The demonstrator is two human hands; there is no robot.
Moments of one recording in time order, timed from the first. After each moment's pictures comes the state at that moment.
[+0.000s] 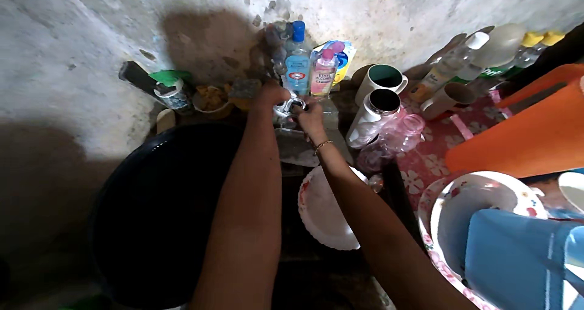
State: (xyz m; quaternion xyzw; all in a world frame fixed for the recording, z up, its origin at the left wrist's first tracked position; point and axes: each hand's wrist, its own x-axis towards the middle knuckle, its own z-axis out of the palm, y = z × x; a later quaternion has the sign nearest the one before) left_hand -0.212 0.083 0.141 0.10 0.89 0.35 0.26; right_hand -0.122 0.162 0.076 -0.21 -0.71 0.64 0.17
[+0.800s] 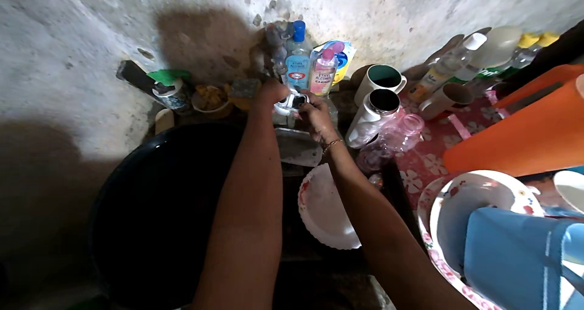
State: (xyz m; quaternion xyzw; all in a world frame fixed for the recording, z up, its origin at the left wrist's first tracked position) left_hand -0.209 0.086 0.149 0.09 0.89 0.35 0.27; right_hand -0.118 0.179 0.070 -0.14 -0.60 0.77 0.17
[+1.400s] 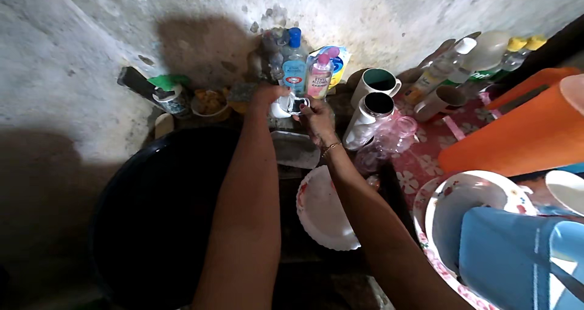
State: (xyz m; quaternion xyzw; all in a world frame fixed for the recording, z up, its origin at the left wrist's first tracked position) left_hand -0.211 0.082 0.146 0.02 0.84 0.49 0.24; right_hand -0.111 0.180 0.073 -0.17 -0.59 0.76 0.20
